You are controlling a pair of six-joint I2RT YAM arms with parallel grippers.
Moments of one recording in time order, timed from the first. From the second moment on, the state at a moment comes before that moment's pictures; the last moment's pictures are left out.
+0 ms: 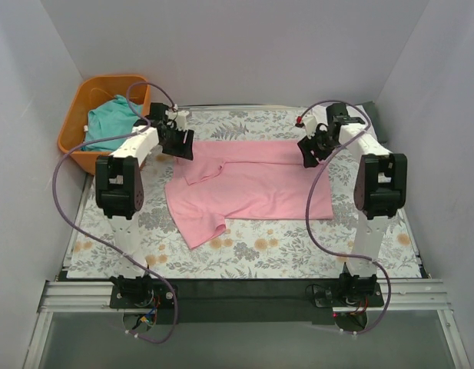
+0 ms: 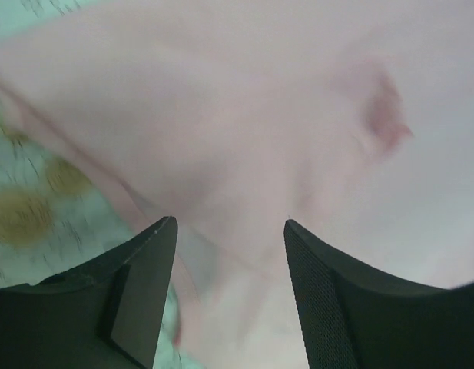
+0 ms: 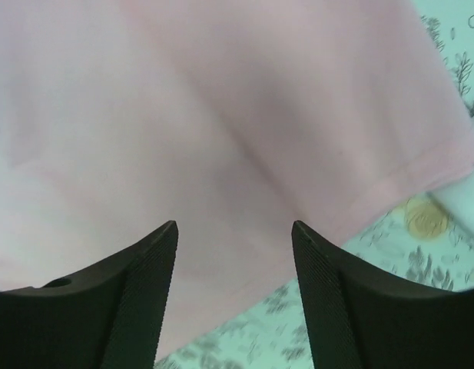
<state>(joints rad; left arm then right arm) -0.10 2.15 1.73 -0.62 0.35 0.18 0.08 2.09 1.67 -0.74 -0.42 -0.66</state>
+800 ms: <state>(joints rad) -0.09 1.52 0.99 -0.80 0.53 0.57 0.10 1.48 0.85 -0.78 -0.27 -0.99</state>
